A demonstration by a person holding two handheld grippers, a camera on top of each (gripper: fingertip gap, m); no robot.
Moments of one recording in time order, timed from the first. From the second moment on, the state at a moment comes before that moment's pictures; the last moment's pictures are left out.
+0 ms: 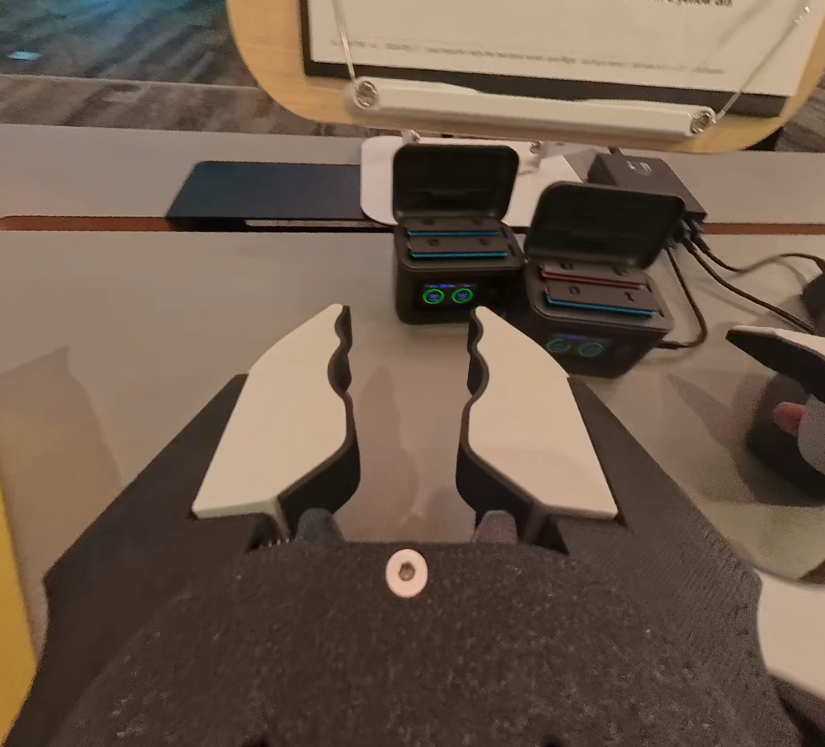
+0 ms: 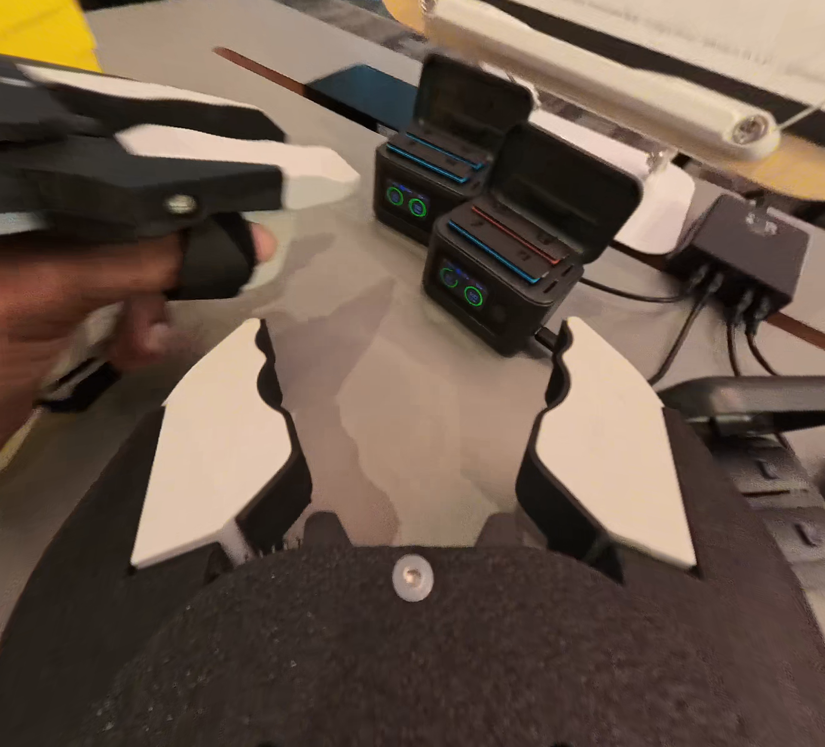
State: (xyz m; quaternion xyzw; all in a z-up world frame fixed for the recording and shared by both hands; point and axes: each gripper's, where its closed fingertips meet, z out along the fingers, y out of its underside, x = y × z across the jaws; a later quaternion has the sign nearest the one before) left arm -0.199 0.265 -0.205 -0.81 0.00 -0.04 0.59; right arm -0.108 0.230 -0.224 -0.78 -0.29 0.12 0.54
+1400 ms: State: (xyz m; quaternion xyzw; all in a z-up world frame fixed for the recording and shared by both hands) left arm -0.157 0.344 -0.269 -0.90 0.06 0.01 0.43; right arm -0.002 0.241 -0.222 -0.82 -0.19 0.11 0.52
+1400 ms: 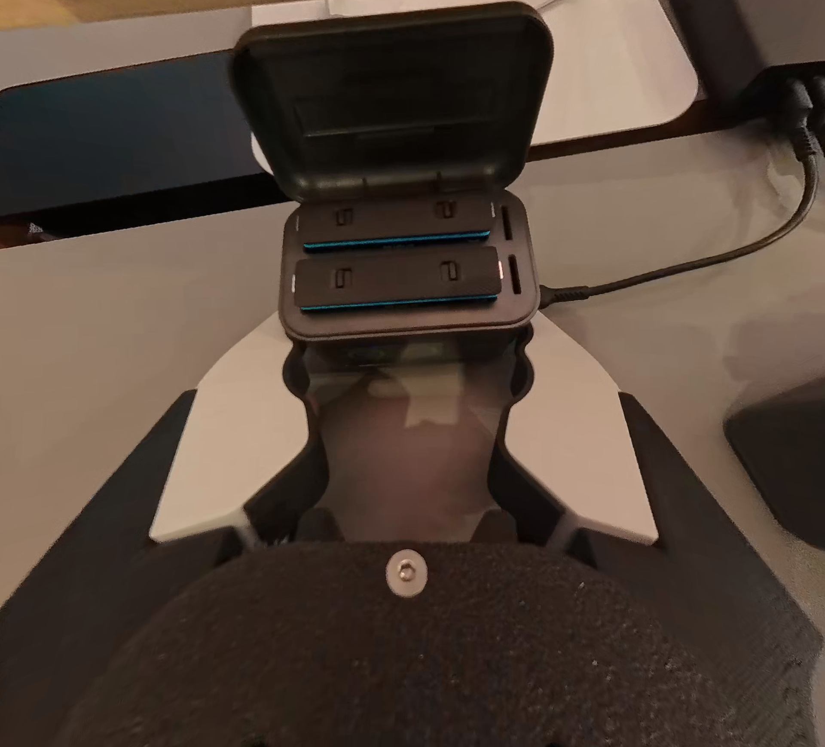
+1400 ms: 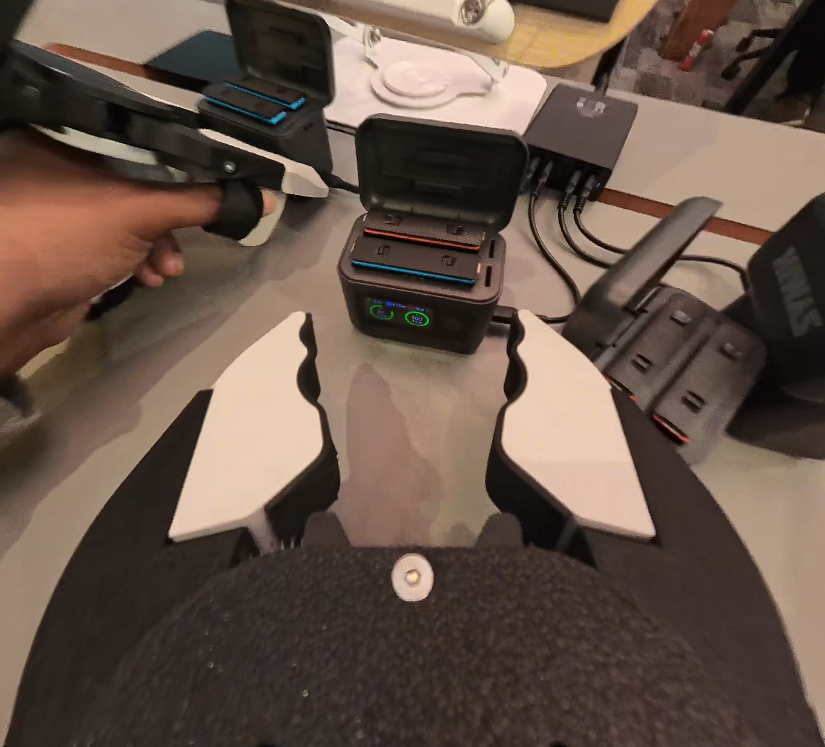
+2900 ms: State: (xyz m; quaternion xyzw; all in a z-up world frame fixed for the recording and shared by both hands) left arm -0.124 0.272 -0.267 -0.86 0.27 -0.10 0.42; right arm -0.014 0.202 -0.171 -0.71 -0.29 0.27 0.58
